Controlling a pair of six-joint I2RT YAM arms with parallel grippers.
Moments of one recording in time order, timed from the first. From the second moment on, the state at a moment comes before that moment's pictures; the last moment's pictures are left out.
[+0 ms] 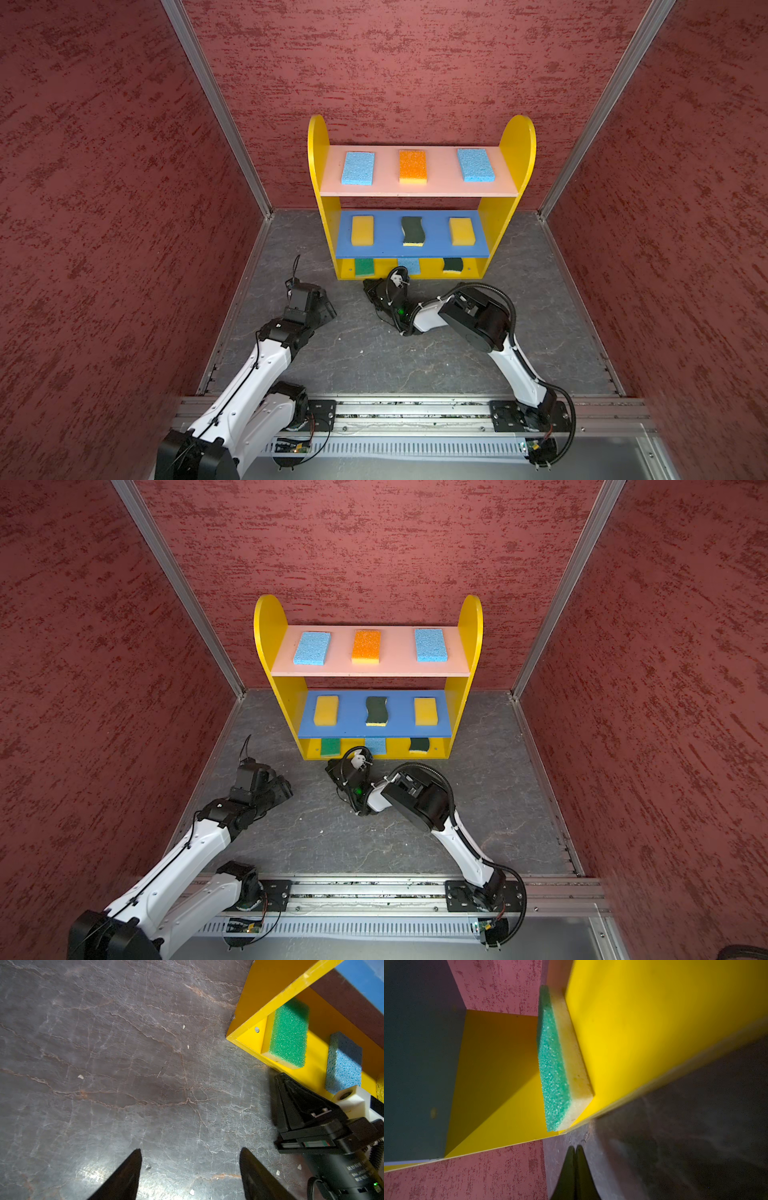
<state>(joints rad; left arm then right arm) -0.23 0.88 0.54 -0.55 -0.16 -0.70 0.92 2.33 1.25 0.75 0.26 1.58</state>
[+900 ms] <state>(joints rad) -0.21 0.88 0.54 -0.54 -0.14 -0.71 0.93 2.38 1.35 0.70 0.33 1.62</state>
